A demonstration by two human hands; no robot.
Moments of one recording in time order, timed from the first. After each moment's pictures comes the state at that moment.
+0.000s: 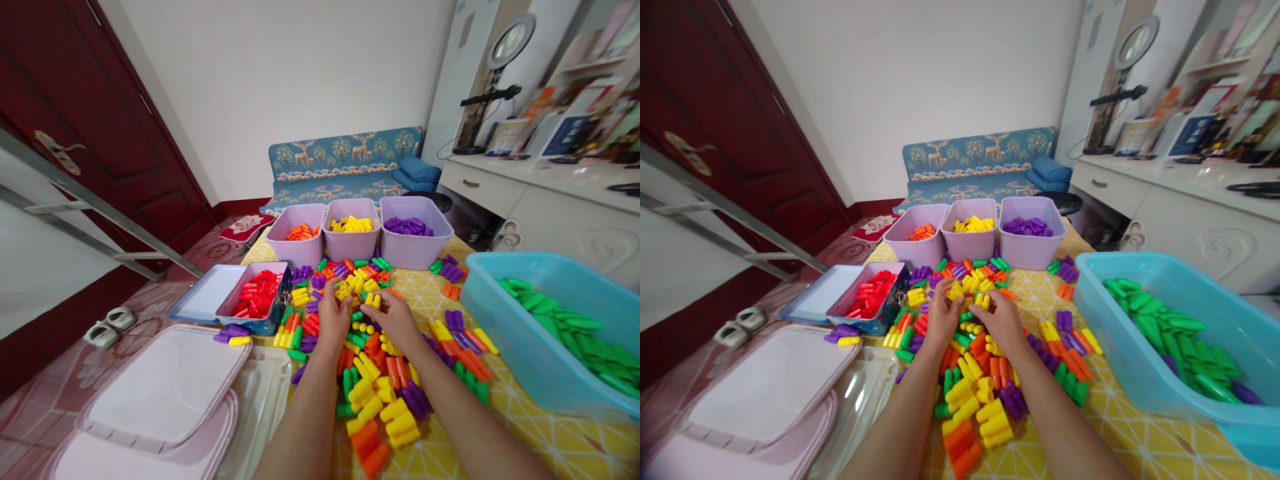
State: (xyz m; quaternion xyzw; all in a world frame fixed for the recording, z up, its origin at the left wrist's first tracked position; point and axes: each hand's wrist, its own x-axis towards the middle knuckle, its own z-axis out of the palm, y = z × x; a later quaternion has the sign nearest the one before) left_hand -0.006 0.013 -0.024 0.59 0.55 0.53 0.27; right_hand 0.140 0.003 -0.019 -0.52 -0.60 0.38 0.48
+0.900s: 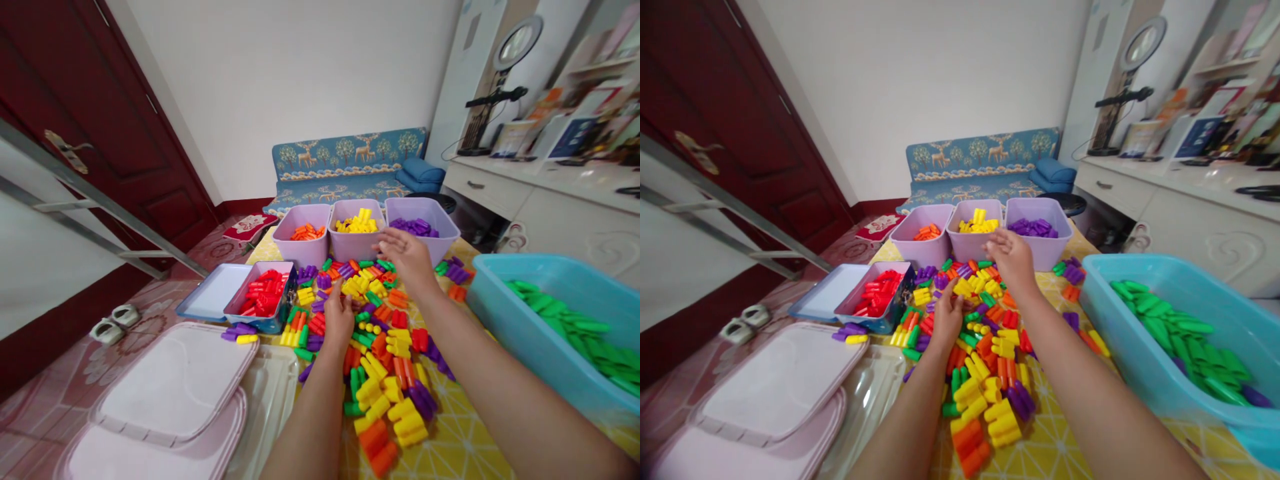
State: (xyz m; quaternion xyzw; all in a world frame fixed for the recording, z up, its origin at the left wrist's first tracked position) left_hand -0.005 0.018 -0.030 0.53 0.52 0.55 0.38; right_hand 0.141 0.062 0.077 -0.44 -0.55 0.33 0.62
